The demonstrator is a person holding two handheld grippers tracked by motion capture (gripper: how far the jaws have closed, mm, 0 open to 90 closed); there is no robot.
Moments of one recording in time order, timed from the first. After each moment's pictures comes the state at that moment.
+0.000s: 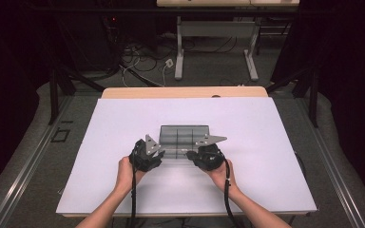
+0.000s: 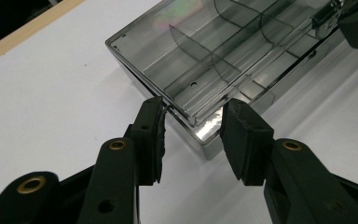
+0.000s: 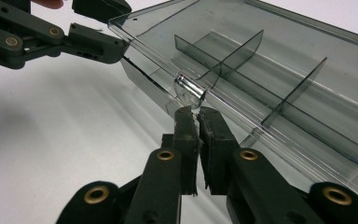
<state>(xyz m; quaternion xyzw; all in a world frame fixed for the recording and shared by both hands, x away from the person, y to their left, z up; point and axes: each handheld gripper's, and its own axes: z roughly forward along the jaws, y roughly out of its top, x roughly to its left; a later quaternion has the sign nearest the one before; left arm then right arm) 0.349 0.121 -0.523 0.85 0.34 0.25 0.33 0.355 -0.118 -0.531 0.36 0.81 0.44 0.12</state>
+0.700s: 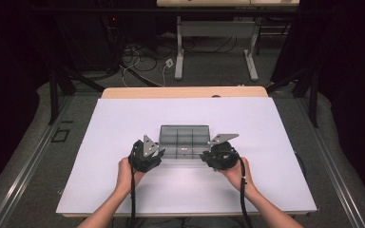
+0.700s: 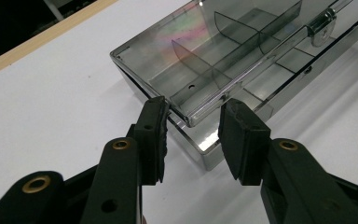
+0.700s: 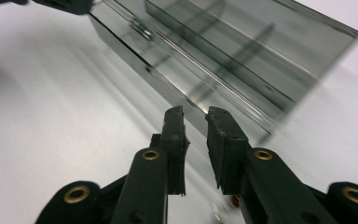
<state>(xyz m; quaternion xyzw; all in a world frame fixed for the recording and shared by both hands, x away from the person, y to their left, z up) 0.346 0.123 -0.525 0.83 0.33 0.26 0.36 0.351 -0.159 -0.513 0.37 0.84 0.37 0.13</state>
